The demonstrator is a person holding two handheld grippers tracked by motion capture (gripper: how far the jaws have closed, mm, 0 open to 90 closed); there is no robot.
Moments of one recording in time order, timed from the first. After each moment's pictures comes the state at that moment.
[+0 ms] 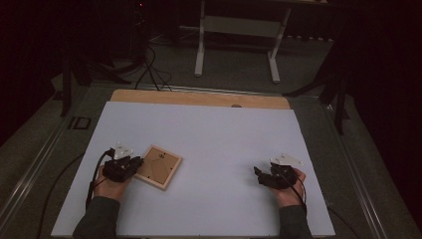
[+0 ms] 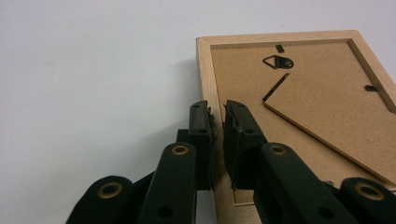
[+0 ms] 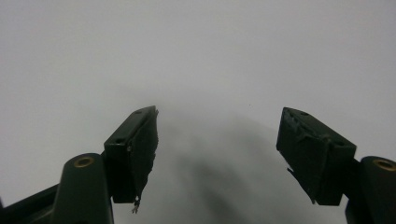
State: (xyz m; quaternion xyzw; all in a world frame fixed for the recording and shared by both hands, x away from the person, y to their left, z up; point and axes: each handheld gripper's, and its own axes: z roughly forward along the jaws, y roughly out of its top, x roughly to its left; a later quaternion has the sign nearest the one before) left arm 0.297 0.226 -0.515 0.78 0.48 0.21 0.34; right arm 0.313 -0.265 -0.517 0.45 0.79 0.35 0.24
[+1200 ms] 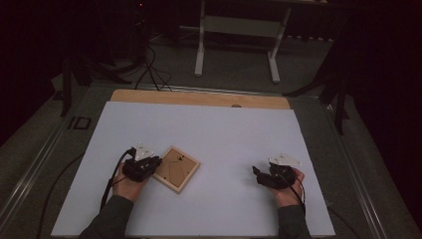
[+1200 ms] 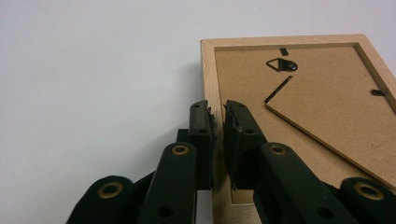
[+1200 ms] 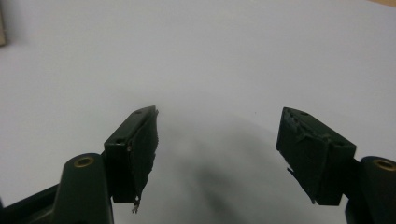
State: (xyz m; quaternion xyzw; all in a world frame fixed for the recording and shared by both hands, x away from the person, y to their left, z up) left arm 0.305 0.177 -0.517 0.80 0.44 0.21 0.36; right arm 0.312 -0.261 -0.515 0.44 0.78 0.36 0.25
